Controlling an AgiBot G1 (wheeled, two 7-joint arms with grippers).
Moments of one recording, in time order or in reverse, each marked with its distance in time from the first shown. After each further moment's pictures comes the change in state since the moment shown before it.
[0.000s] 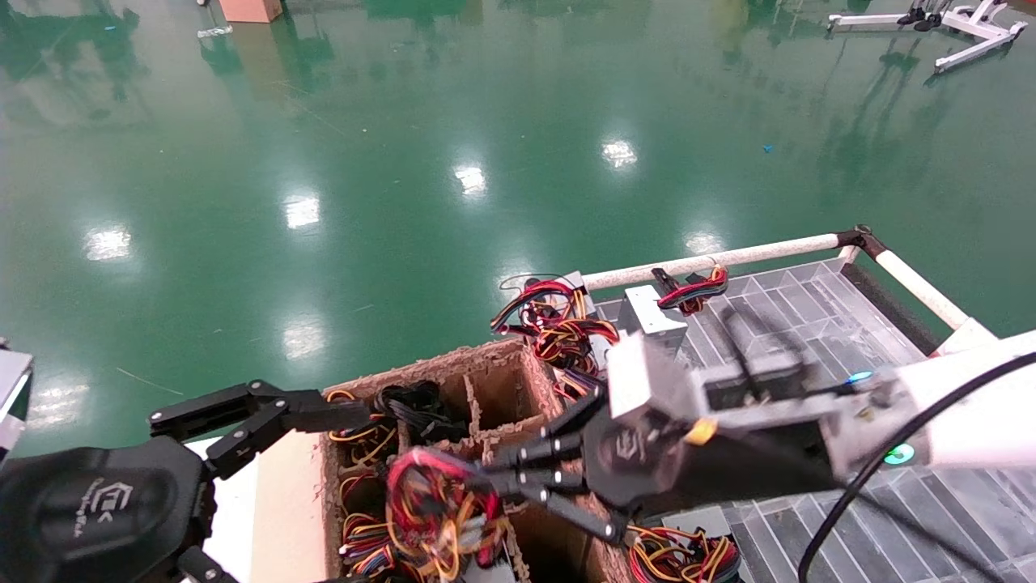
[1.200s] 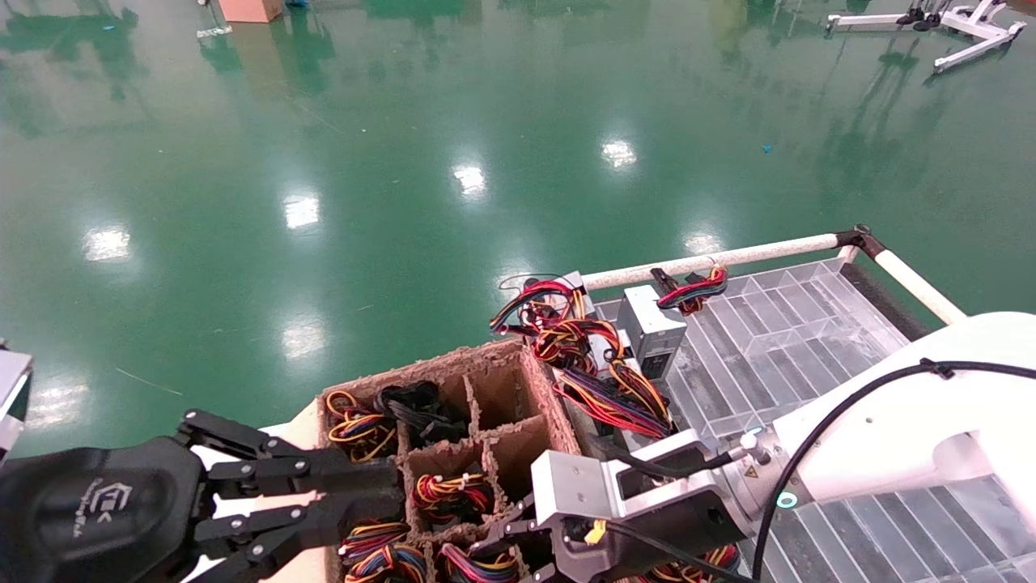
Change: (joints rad) left arm 0.000 0.000 0.000 0.000 0.000 0.000 0.000; right arm -0.008 -0.165 -0.102 -0.158 -0.293 0.020 -0.108
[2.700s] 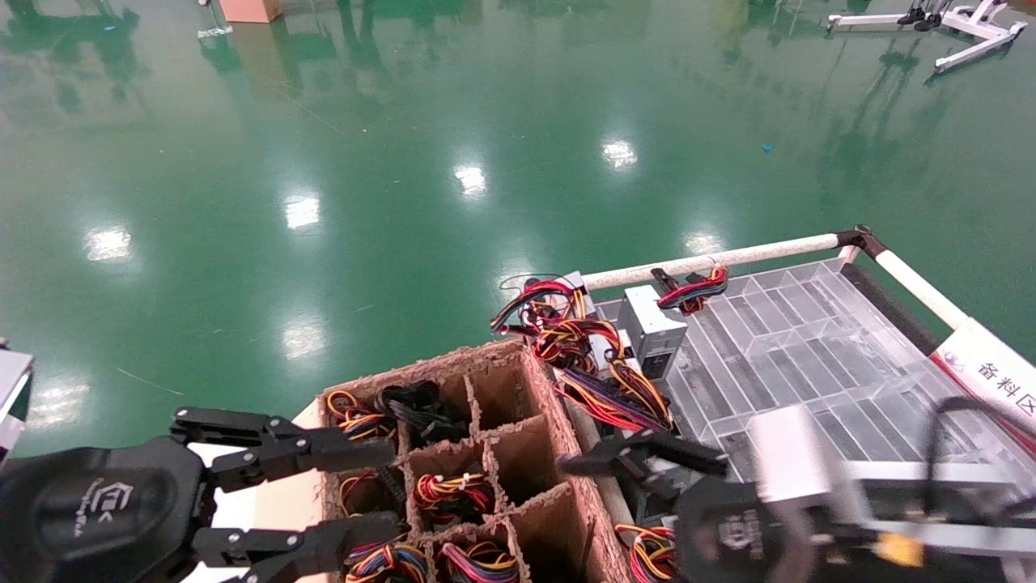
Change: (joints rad) left arm 0.000 0.000 0.000 0.000 0.000 0.000 0.000; right arm -0.389 0.386 0.338 0.530 0.442 0.068 0.253
